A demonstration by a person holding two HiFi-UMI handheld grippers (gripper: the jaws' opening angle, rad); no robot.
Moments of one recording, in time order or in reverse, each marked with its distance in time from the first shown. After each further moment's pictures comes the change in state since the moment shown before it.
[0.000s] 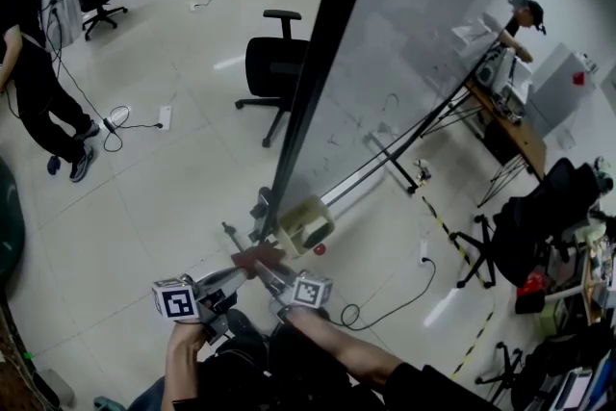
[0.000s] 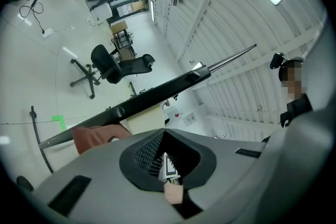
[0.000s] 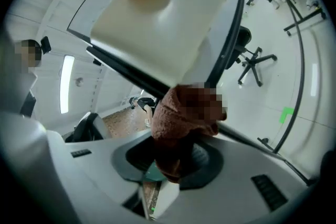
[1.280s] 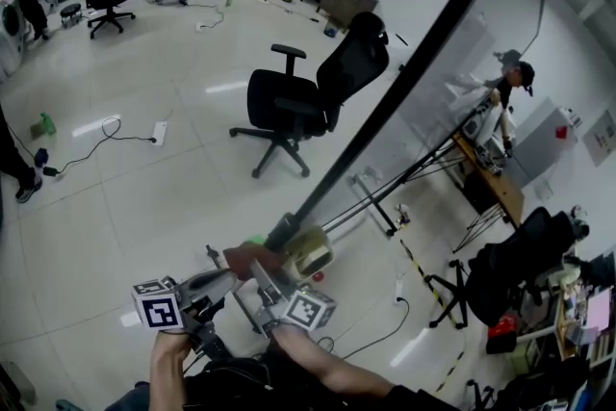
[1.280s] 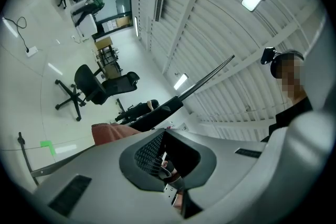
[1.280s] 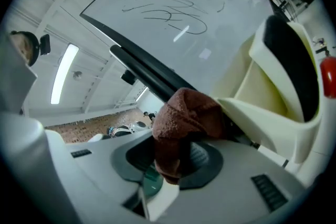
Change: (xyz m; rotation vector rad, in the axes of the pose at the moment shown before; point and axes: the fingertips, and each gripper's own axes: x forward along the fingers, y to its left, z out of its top) left arm -0.031 -0.071 0.067 0.122 -0.146 -0.135; right arm 0.025 0.136 0.087 -0.166 -0.159 -0.077
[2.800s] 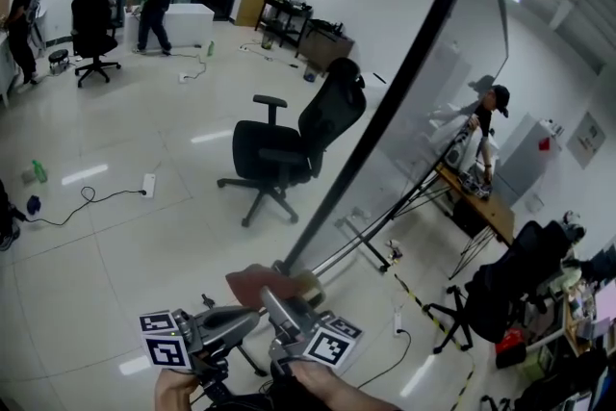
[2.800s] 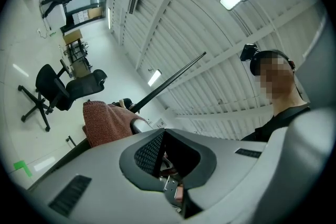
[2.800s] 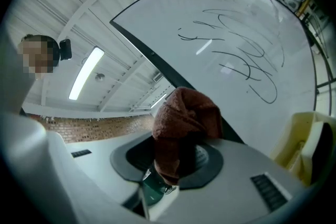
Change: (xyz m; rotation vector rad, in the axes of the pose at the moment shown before) left arm 0.027 -0.104 0.031 0.134 0.075 -0.272; right arm -0.009 0.111 0.078 -0.142 -0.104 0.146
